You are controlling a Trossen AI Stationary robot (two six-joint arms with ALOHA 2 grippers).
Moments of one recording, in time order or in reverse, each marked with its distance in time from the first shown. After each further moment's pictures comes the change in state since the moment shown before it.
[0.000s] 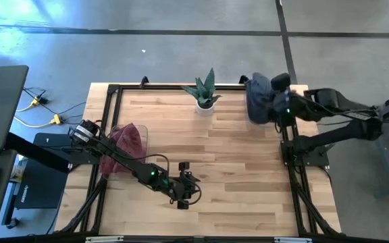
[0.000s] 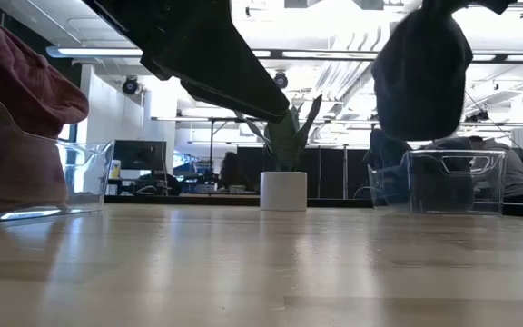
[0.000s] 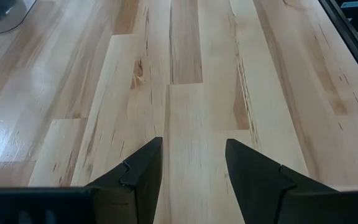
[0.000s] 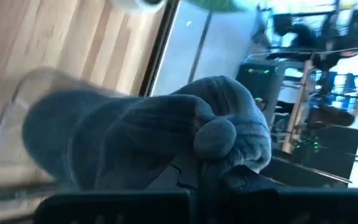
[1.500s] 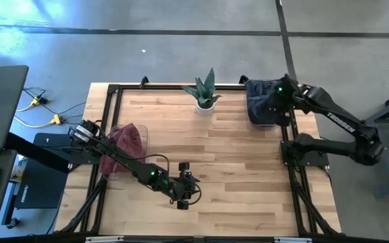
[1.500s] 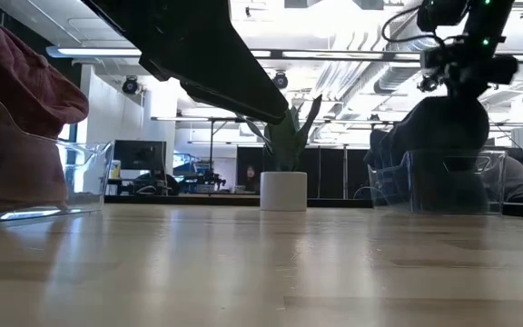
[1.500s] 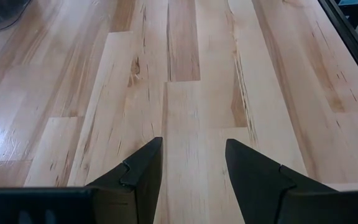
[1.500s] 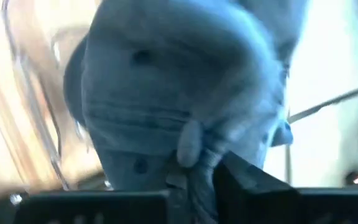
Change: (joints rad) left arm 0.000 0.001 0.000 -0.004 0.010 0.000; right arm -0.723 -0.099 -0.442 0.196 -0.447 0.022
